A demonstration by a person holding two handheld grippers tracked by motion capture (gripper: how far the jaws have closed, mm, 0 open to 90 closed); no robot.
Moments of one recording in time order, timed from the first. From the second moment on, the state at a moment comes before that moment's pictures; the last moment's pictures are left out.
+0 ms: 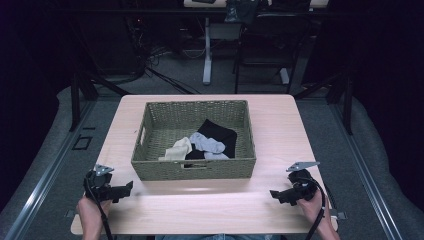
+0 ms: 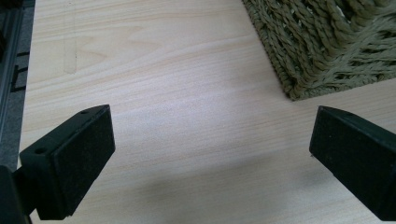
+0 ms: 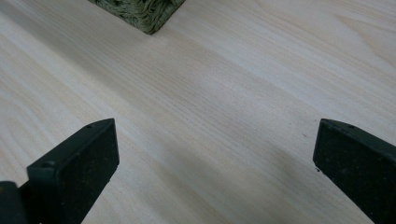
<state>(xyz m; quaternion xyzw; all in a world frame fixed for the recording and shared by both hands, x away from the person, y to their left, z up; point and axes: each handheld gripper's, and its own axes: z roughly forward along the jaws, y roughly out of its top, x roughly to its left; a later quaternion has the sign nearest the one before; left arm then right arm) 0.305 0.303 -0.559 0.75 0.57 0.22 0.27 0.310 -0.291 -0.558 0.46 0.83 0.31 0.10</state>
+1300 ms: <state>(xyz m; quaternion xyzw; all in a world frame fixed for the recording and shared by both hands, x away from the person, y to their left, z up) 0.297 0.311 -0.510 0.74 0.56 0.21 0.29 0.311 -0.291 -0.563 0.46 0.84 0.28 0.09</state>
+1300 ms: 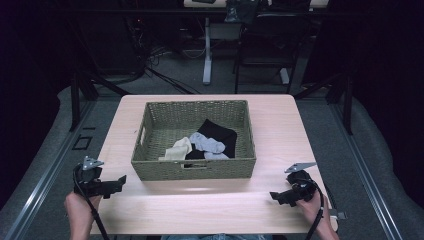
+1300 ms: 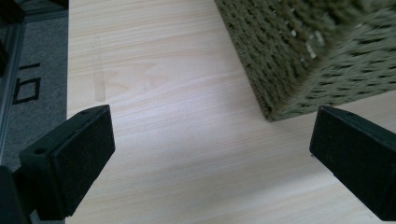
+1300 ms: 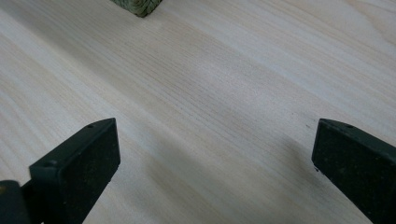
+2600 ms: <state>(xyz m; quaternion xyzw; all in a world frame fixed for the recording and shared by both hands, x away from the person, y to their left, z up) 0.391 0.228 -0.423 0.82 0.46 0.13 0.31 0.307 -0.290 -0.564 0.46 0.84 0.27 0.10</state>
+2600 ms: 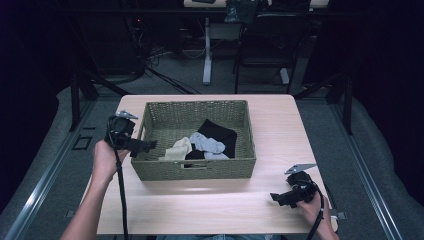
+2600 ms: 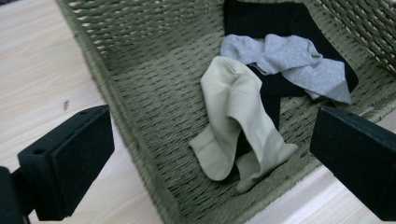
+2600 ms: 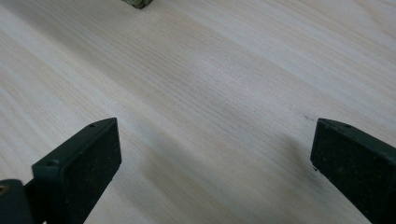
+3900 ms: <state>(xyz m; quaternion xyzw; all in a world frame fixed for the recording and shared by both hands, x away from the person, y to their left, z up) 0.438 0.164 -0.481 0.89 0.42 0.05 0.18 0.307 -0.289 -0.565 0.46 0.84 0.27 0.09</state>
